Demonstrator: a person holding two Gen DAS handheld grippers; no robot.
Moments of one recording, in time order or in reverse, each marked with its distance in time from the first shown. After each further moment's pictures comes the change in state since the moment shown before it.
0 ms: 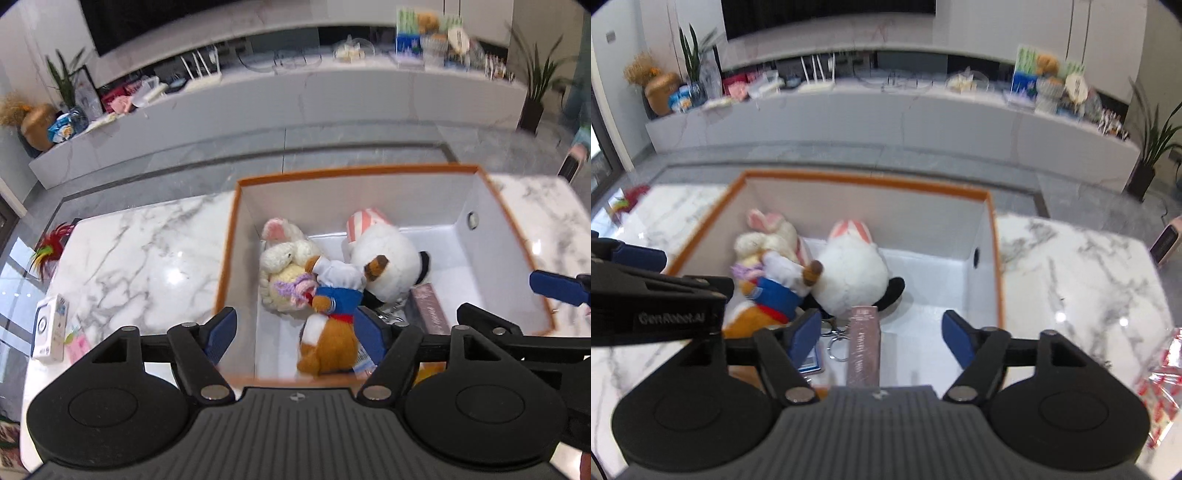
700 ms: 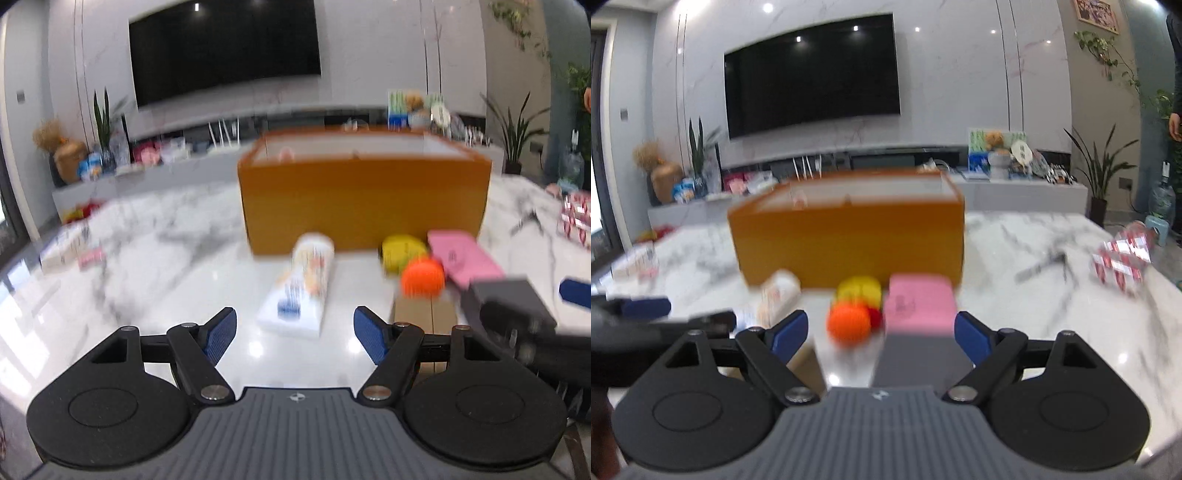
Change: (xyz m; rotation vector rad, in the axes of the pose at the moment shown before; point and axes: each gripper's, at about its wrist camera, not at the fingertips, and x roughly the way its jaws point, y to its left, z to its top) left arm -0.028 -0.002 -0.251 -0.050 -0.345 -0.002; right arm -0.084 0.049 -0.269 0.055 -0.349 -0.073
